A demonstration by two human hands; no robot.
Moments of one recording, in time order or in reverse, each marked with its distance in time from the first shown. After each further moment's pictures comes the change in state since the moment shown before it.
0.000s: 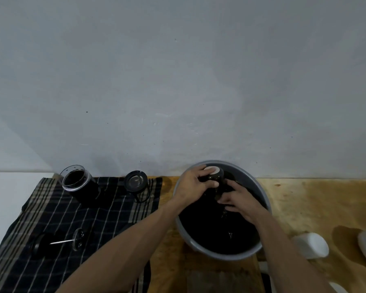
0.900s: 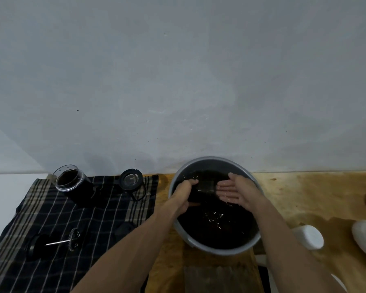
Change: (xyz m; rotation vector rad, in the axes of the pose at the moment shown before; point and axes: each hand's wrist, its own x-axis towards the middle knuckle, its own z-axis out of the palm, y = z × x) left_hand -0.002 -0.034 0.014 -0.599 0.014 -0.731; right_hand 0.007 -0.013 -0.013 0.323 0.089 0.120
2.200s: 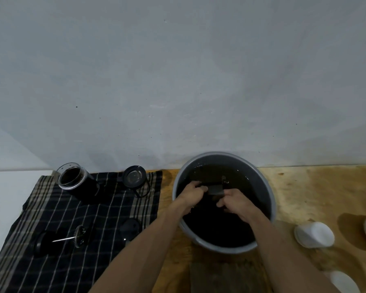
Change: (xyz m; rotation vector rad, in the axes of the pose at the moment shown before) left_hand 0.000 -0.010 -0.001 0.493 0.002 0.044; right_hand 0.024 0.052 0.011 -0.493 -0.141 -0.006
